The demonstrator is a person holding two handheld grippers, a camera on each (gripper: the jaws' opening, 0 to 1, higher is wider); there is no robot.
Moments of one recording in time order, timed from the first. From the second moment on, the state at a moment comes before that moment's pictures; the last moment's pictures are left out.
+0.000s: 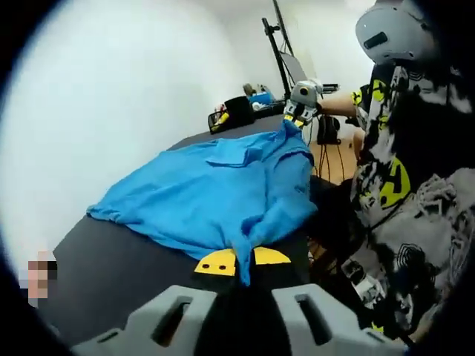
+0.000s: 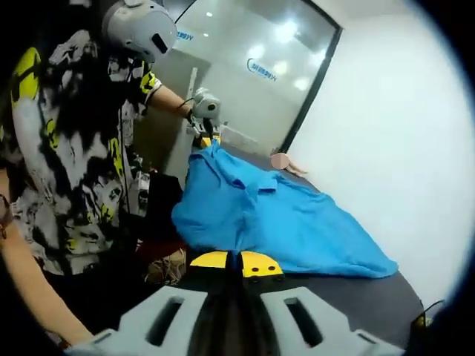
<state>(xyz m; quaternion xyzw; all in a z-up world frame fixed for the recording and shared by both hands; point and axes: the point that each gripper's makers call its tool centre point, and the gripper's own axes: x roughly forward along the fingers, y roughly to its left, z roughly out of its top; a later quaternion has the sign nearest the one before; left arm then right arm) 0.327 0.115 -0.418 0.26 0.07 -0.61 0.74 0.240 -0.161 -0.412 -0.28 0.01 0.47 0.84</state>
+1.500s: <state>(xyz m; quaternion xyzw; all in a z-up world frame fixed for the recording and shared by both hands) 0.225 0.129 -0.290 0.24 0.04 -0.63 0.74 0.152 -0.163 -0.273 -0.20 -0.13 0.47 0.85</state>
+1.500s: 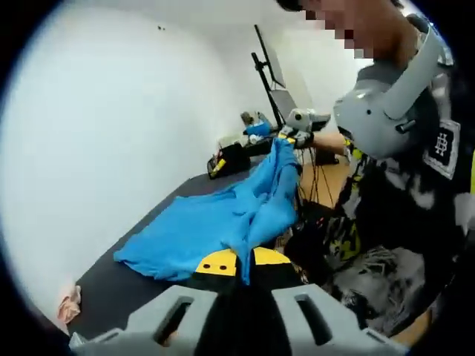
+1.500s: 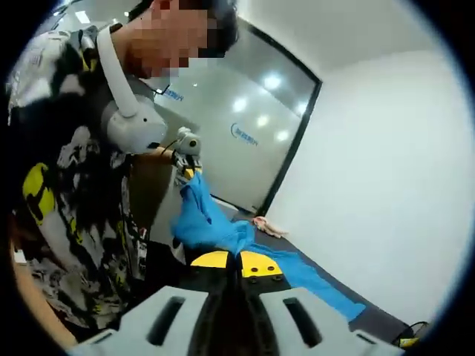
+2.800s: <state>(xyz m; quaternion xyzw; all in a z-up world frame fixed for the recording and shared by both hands) 0.626 0.024 -0.316 -0.08 0.25 -0.52 0.81 0.514 -0.296 -0.298 0.02 0.02 0.26 0.97</state>
